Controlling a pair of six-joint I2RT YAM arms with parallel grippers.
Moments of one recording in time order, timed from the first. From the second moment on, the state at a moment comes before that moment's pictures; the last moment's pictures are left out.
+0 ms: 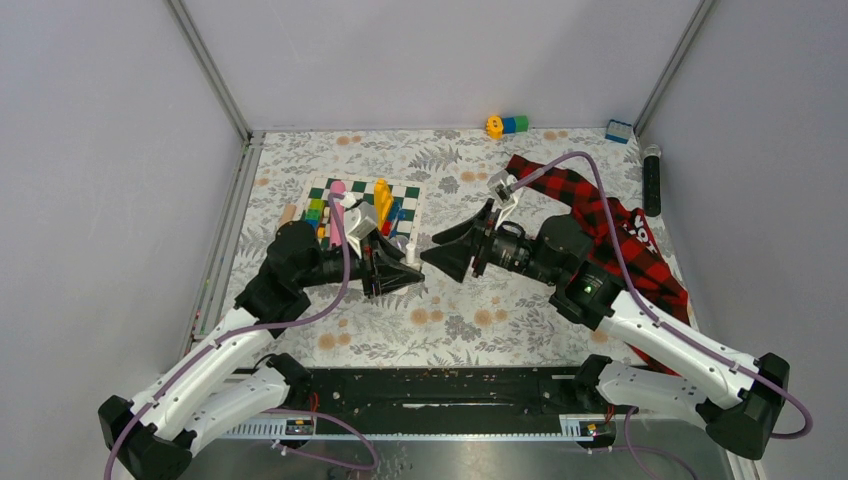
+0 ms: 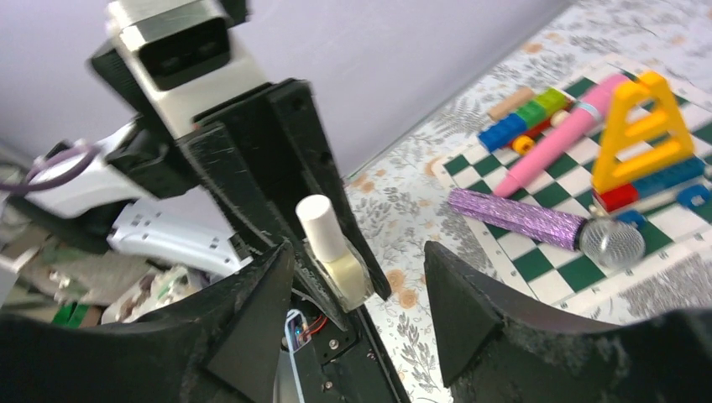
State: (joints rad) left arm -0.64 0.81 0.75 0.00 0.75 -0.29; right arm 0.87 0.98 0.88 0.14 -0.30 0.55
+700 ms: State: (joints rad) left arm -0.64 0.85 0.79 -0.18 0.53 -0.24; right arm 1.00 1.17 1.07 -0.05 0.03 0.57
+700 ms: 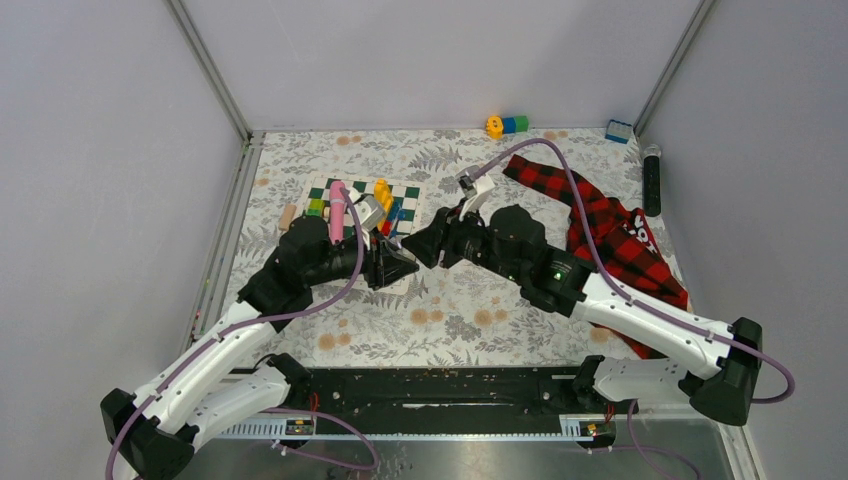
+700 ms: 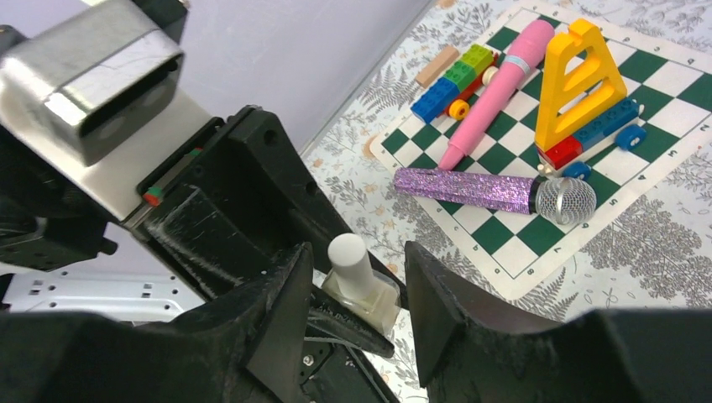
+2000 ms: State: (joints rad) left arm -0.64 0.80 0.80 -0.12 0.49 -0.25; right arm 1.02 1.19 1.05 -0.04 0.08 0.67
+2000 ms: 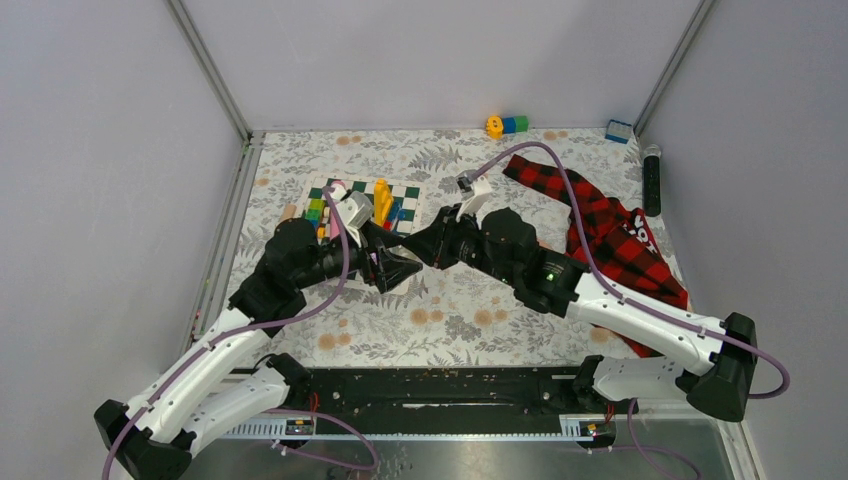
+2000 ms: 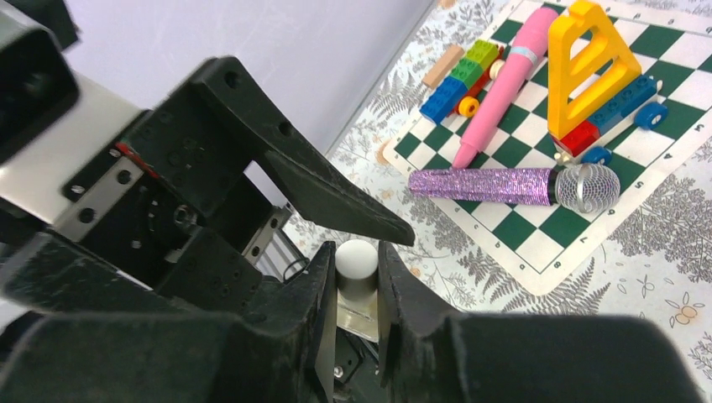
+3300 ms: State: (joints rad) left arm -0.64 0.83 0.80 -0.09 0.54 -0.30; right arm 1.02 1.19 1.05 0.00 0.06 0.68
